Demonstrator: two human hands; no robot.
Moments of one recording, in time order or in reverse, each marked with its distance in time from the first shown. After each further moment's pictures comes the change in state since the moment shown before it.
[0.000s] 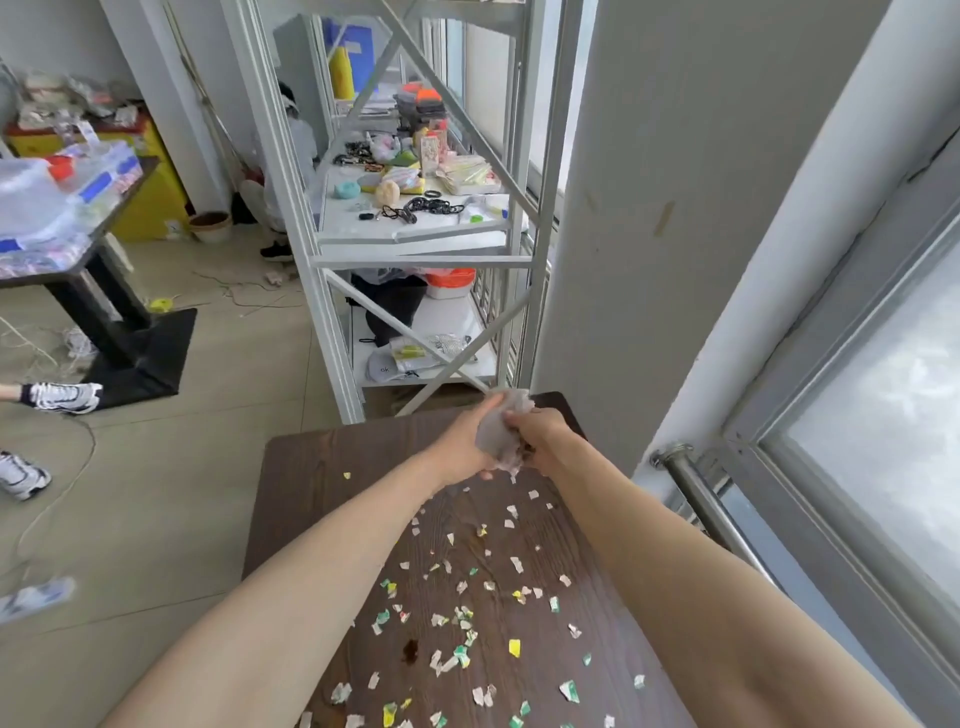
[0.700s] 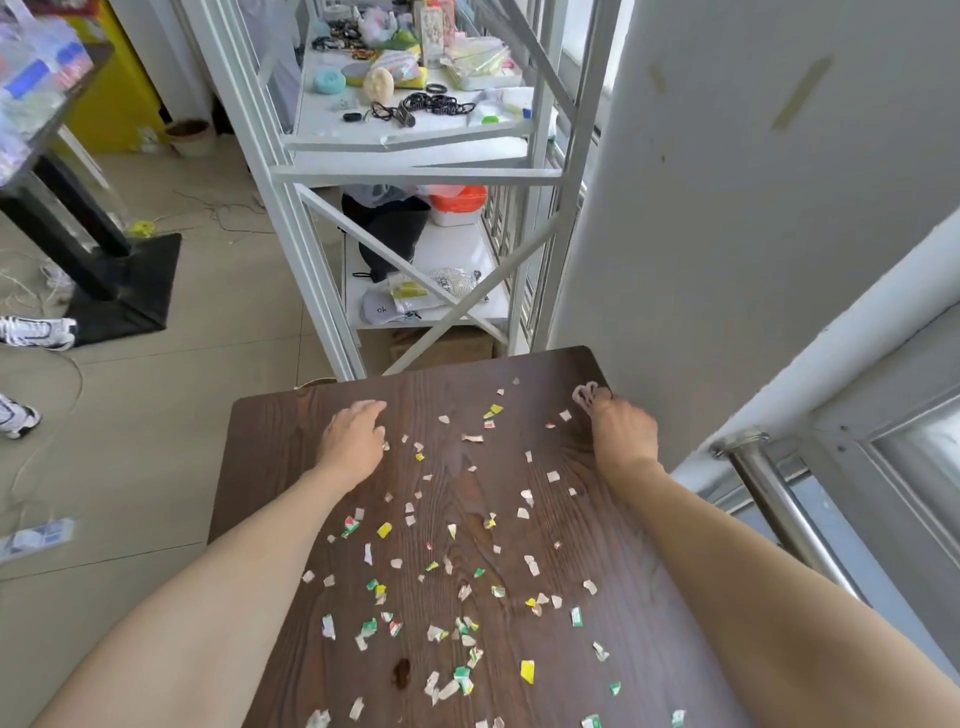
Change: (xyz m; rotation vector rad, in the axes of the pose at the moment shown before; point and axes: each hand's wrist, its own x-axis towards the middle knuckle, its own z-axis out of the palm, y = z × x) left_hand 0.060 -0.185 -0.079 0.714 0.405 -0.262; right_hand 0.104 0.060 -0.055 -1.317 0.453 -0.494
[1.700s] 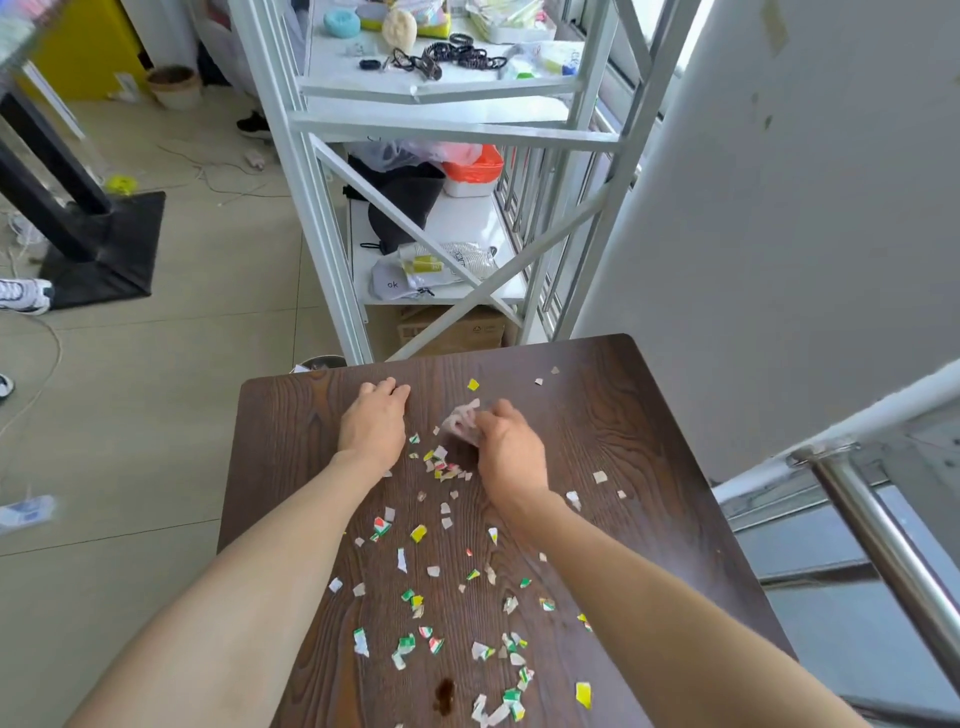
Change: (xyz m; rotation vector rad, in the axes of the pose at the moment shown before) left_hand 0.037 -0.031 0.020 0.219 0.062 0.124; right_hand -0.030 -0.160 0.072 0.349 -0.052 -0.269
